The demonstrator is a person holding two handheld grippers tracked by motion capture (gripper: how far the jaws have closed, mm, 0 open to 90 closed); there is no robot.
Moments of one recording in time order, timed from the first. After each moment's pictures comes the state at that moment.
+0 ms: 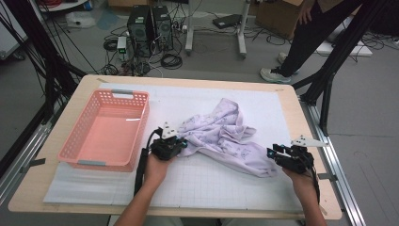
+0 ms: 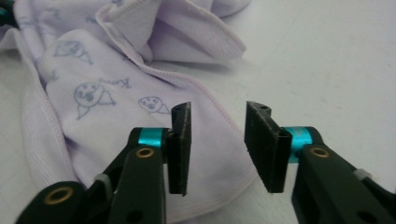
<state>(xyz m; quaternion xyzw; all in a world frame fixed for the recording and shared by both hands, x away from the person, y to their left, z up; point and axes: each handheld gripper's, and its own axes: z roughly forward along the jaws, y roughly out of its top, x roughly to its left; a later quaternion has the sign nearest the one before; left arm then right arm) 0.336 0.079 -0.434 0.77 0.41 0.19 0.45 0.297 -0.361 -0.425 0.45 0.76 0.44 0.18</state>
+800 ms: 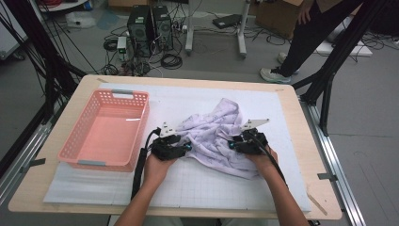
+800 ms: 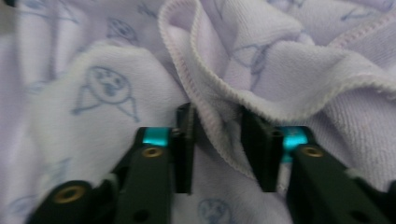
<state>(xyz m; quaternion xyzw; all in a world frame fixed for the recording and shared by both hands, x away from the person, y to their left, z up) 0.336 0.068 -0.441 0.77 0.42 0.16 0.46 0.371 -0.247 -0.435 0.35 0.86 0.36 0.13</state>
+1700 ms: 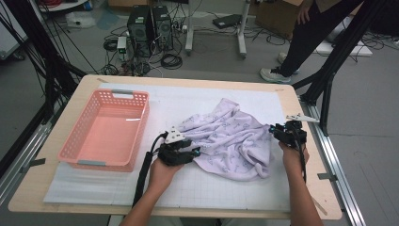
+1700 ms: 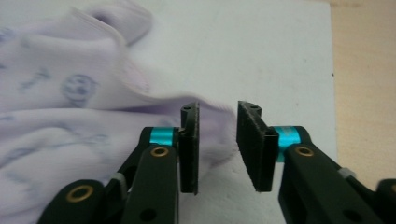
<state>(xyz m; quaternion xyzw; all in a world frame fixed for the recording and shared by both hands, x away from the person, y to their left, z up) 0.315 0.043 -0.433 0.78 0.36 0.11 0.50 0.374 -0.361 -0.421 0.54 0.71 0.38 0.25</state>
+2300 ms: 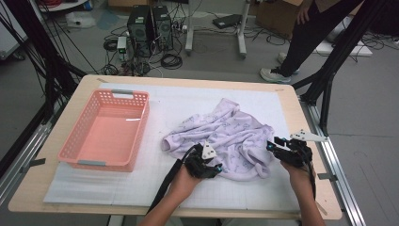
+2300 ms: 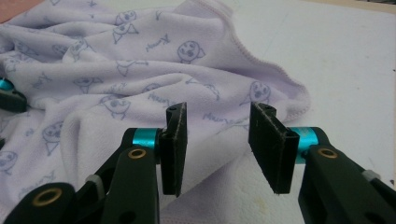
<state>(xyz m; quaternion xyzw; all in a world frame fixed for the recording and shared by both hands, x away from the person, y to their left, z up) 0.299 -0.028 -0.451 0.85 0.27 0.14 0.42 0.310 -0.356 -0.418 0.47 0.74 0.44 0.21</state>
